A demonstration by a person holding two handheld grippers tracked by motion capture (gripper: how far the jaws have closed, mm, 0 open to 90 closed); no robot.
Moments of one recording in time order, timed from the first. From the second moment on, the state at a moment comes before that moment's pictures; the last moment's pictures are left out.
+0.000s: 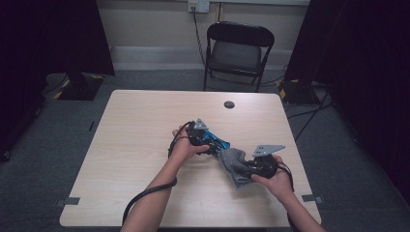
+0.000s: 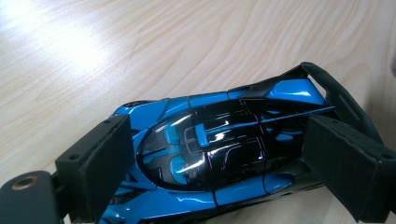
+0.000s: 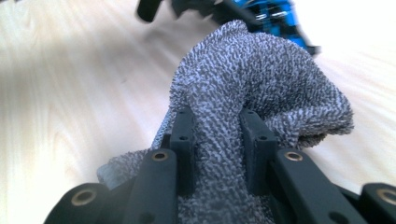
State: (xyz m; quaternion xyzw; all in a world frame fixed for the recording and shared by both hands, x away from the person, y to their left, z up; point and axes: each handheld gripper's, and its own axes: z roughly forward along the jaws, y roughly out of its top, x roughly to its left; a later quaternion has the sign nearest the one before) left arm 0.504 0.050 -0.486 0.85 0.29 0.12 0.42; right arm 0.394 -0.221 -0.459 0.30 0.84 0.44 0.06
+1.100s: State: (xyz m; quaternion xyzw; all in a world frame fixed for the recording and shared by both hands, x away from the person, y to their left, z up) left arm 0.503 0.051 -0.487 0.85 0.29 0.12 0.43; right arm 0.532 -0.197 -0.473 0.34 0.85 0.37 0.15
